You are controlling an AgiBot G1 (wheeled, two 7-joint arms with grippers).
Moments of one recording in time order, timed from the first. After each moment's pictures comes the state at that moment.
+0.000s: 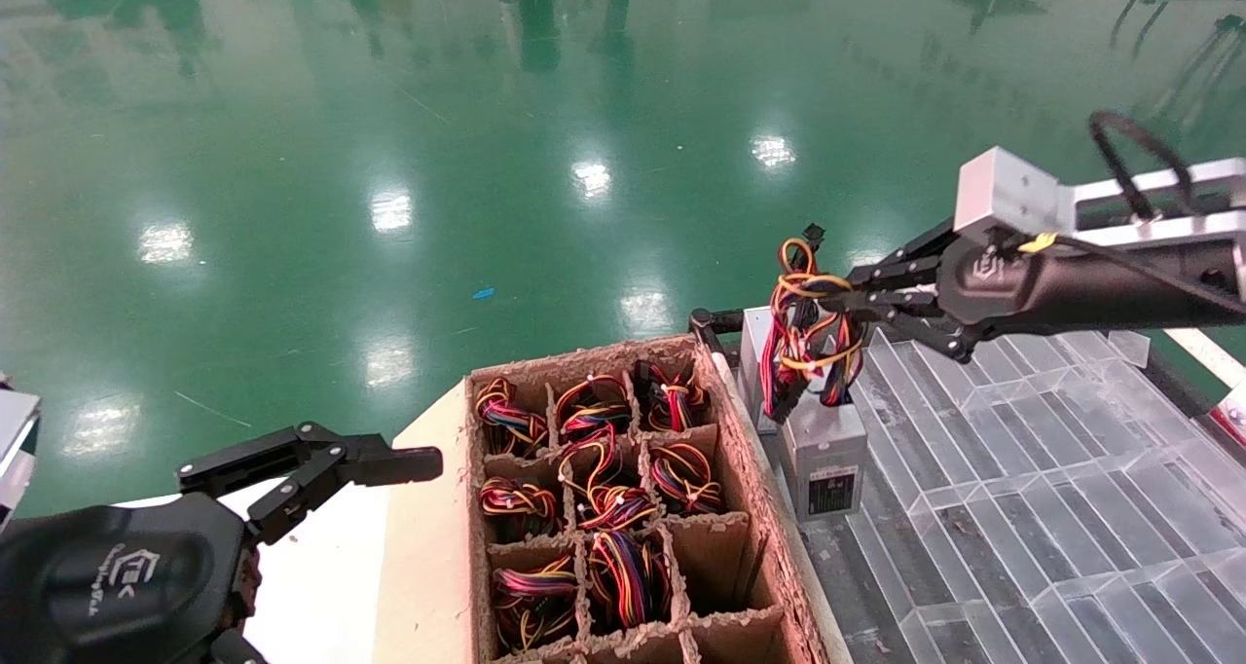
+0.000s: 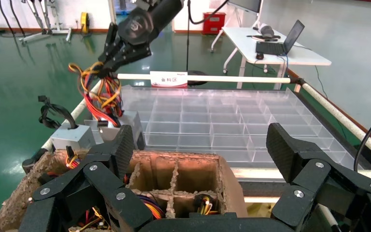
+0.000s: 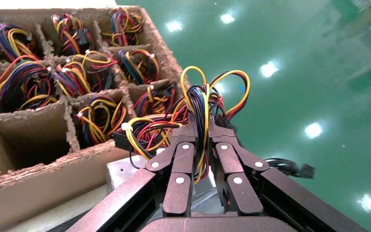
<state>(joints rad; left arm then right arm) -1.10 0.57 0.38 -1.26 0.66 1.46 -0.13 2.01 -0.92 -0.66 0.21 -1.46 -1.52 -0.36</state>
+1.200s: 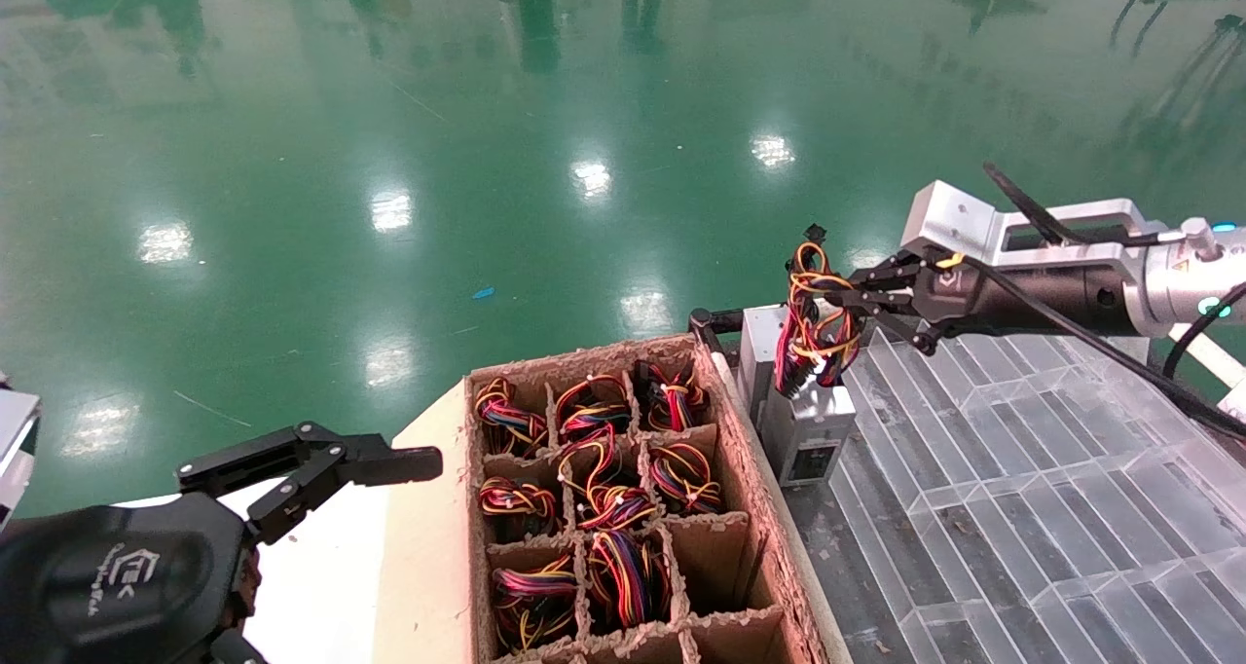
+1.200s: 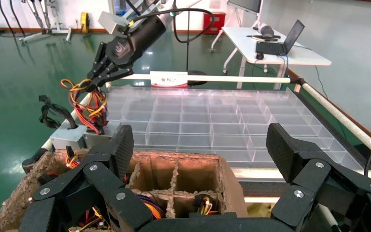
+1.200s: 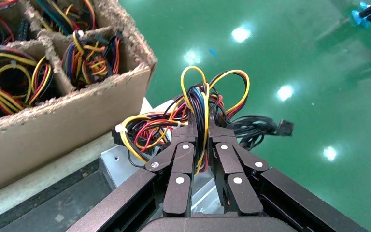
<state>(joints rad) -1.10 0.57 0.38 -1.26 0.66 1.46 -0.13 1.99 -1.03 -0.67 0.01 -1.49 -1.28 -0.48</state>
